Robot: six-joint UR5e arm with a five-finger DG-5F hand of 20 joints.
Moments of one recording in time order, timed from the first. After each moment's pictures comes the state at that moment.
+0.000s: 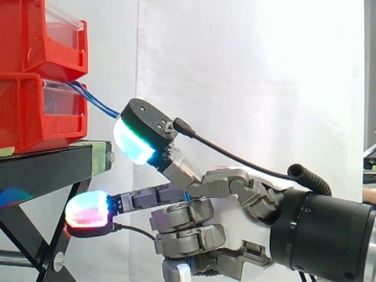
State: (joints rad) arm 0.35 -2.19 -1.81 -2.12 -0.84 -0.07
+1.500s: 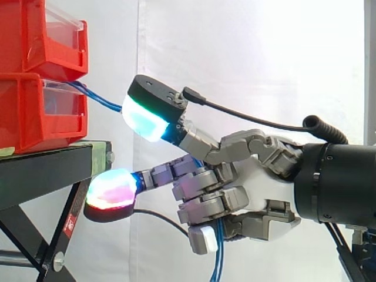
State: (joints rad) arm 0.35 -2.07 -1.81 -2.37 -0.85 -0.02
